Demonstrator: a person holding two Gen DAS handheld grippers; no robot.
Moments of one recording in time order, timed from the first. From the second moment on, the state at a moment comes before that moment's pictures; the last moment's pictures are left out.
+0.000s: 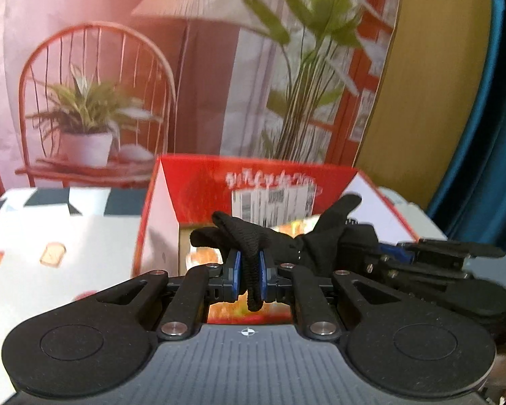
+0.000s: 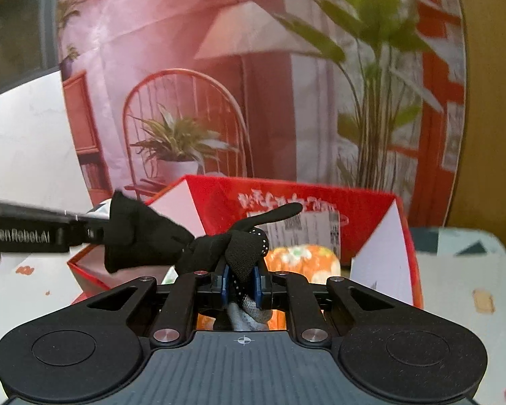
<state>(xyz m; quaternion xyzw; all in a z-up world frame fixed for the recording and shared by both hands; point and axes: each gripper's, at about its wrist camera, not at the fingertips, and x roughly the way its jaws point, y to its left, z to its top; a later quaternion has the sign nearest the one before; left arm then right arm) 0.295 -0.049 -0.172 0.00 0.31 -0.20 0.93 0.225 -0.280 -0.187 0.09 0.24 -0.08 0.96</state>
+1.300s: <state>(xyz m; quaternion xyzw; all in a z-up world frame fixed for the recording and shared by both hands) 0.144 -0.009 -0.225 -0.03 0.32 -0.23 0.92 0.081 -0.207 -0.225 0.08 0.19 -0.09 0.97</state>
